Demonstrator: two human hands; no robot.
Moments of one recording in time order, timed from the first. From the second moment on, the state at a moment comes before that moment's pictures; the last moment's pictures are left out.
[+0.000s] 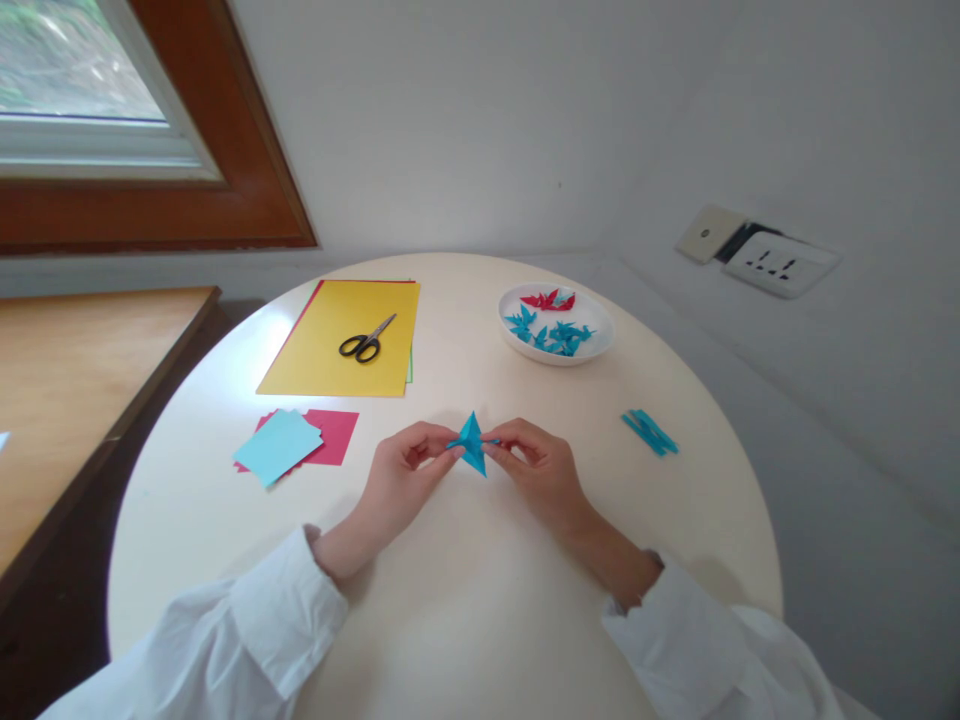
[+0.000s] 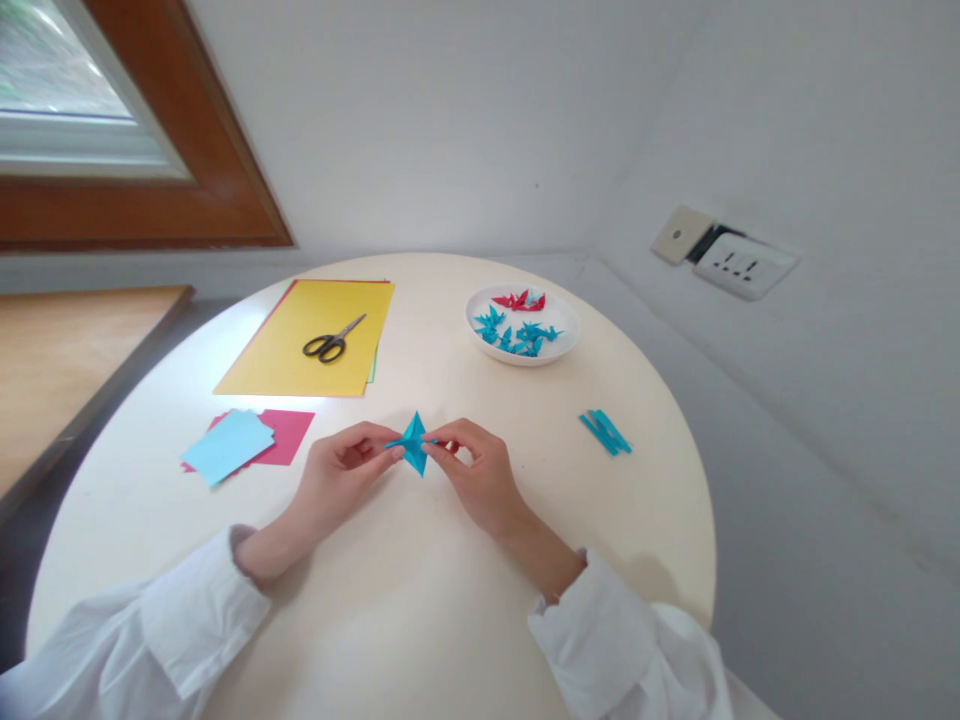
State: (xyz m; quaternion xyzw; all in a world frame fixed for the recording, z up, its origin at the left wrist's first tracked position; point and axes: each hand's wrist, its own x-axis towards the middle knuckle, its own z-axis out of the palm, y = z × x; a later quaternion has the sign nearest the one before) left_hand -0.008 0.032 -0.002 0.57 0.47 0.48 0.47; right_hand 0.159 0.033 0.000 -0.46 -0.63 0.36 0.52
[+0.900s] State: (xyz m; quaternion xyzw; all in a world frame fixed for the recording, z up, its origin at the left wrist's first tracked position) left_hand -0.011 0.028 0.002 0.70 0.46 0.44 0.31; right_hand 0.154 0.028 -0.003 -0.43 -0.68 0.30 0.51
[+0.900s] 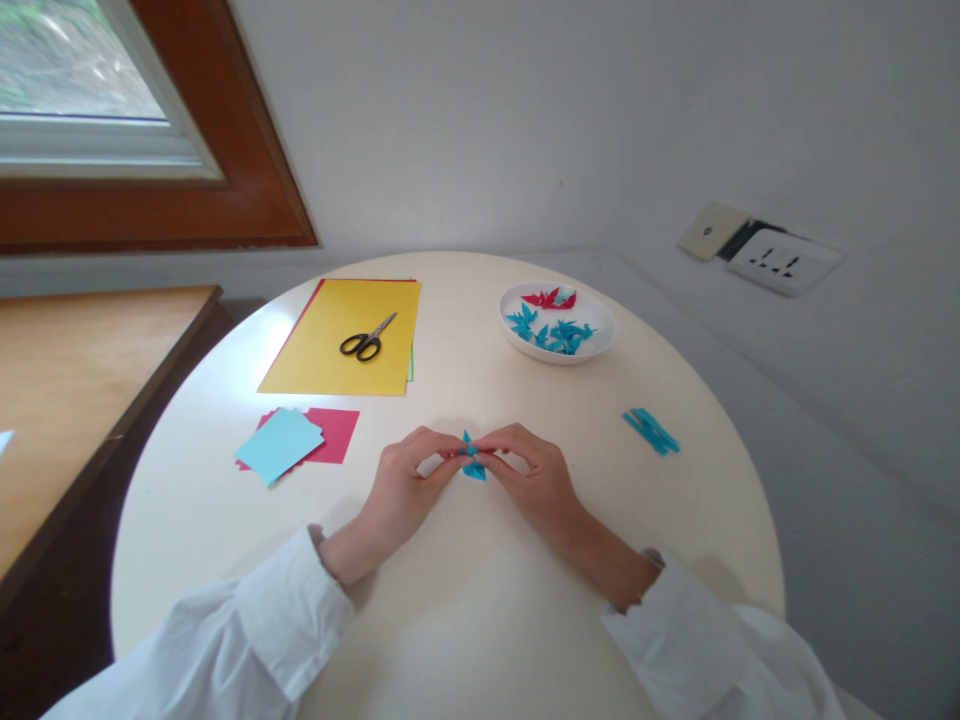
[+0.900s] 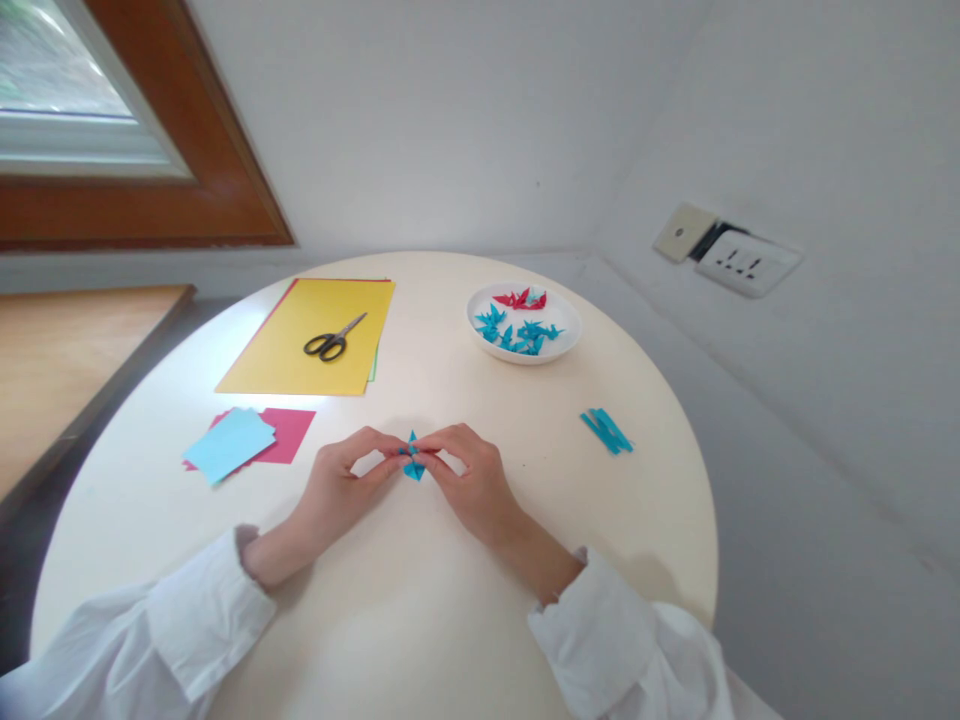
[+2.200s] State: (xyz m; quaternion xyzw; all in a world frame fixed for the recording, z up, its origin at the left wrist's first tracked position) left_hand -0.007 0.031 -0.004 0.58 0.45 0.44 0.51; right_hand 0.154 0.029 -0.009 -0.47 -0.64 0.41 0.45
